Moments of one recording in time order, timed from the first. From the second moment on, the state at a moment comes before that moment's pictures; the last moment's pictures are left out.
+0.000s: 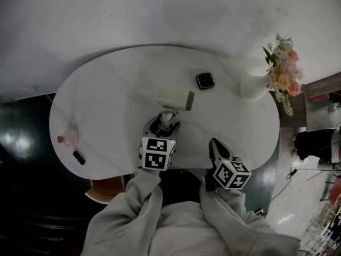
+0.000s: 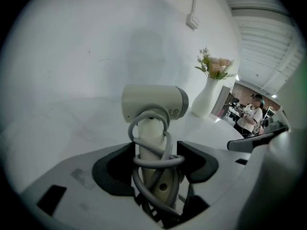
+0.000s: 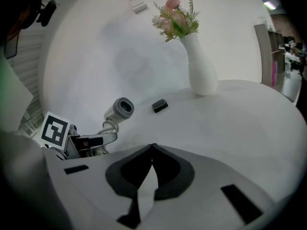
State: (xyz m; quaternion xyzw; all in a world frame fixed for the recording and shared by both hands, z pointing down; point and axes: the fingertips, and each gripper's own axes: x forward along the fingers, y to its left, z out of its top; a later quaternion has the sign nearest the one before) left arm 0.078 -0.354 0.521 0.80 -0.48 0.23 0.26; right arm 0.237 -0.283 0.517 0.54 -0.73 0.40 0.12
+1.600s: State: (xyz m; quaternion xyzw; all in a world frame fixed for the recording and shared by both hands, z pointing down) left arm 0.008 -0.123 0.488 0.77 -0.57 0.16 0.24; right arm 0.212 -0.074 0.494 0.52 -0.76 0.38 0.10
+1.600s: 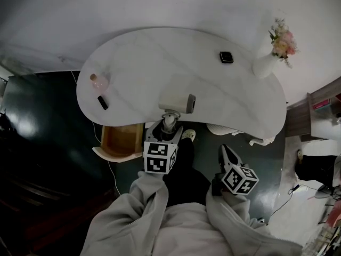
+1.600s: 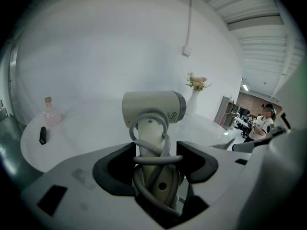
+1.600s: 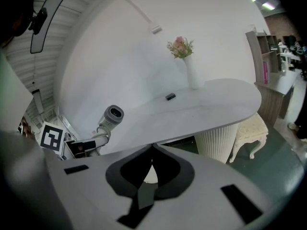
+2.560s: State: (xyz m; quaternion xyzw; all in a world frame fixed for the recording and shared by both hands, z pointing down) left arm -0.138 0.013 0.497 0.65 -0.69 0.12 0.28; right arm 0.084 -0.042 0.505 0.39 -0.83 0.37 0.16
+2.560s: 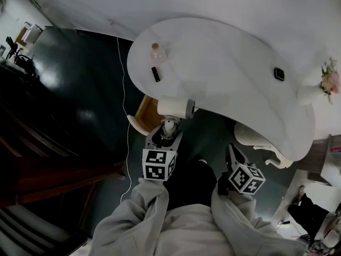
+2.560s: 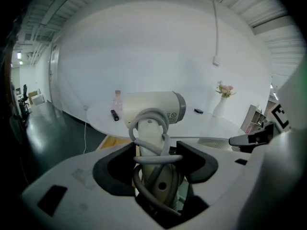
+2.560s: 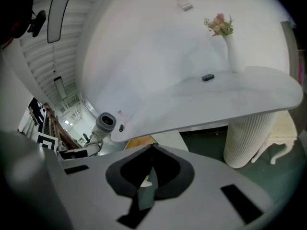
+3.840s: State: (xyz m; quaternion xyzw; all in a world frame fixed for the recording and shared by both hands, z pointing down) left arm -0.222 0.075 0.610 0.59 -0.63 0.22 0.45; right arm -0.031 -0.051 0.521 0.33 -0.83 0.38 0.23
